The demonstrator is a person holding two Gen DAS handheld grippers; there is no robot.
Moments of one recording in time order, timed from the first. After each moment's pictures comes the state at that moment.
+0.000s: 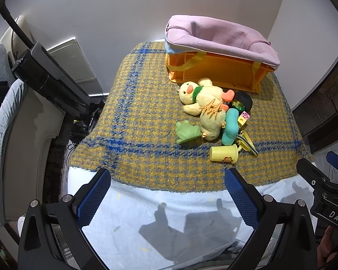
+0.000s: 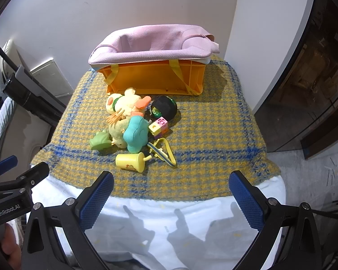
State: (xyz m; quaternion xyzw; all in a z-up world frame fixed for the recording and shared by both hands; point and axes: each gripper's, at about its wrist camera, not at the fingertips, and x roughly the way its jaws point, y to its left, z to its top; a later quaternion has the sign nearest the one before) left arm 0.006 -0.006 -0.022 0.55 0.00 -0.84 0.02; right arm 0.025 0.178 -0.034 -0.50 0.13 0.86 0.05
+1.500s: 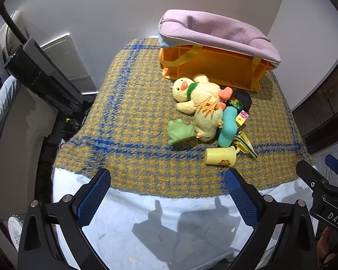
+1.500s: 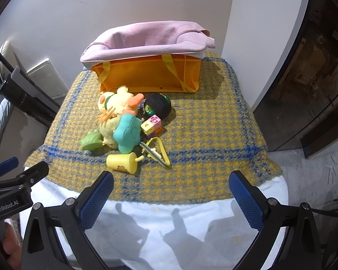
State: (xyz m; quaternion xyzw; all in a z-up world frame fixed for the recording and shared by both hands) left arm -0.009 0.002 -0.048 0.55 0.01 -0.84 0.01; right arm 0.019 0.188 -0.054 -0.49 0.13 0.86 0.07
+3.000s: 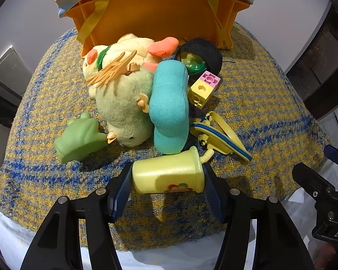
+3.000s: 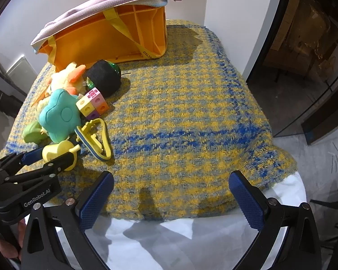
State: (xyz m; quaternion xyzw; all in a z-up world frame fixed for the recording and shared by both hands) left arm -0.063 0.099 -0.176 0.56 -0.03 -0.82 -0.08; right arm 0.010 0.244 -0.165 -0.52 0.16 0.84 0.09
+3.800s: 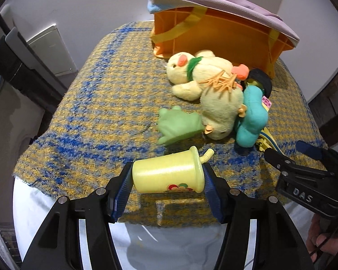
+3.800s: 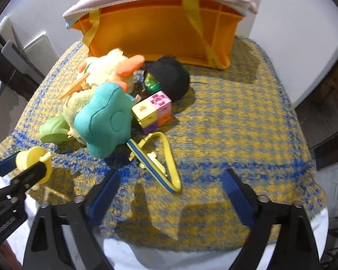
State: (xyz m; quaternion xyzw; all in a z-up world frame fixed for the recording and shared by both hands) left arm -0.033 0.006 -0.151 0.54 0.02 -0.84 0.00; right arm -0.058 0.165 -0.173 -0.53 0.12 0.84 0.03
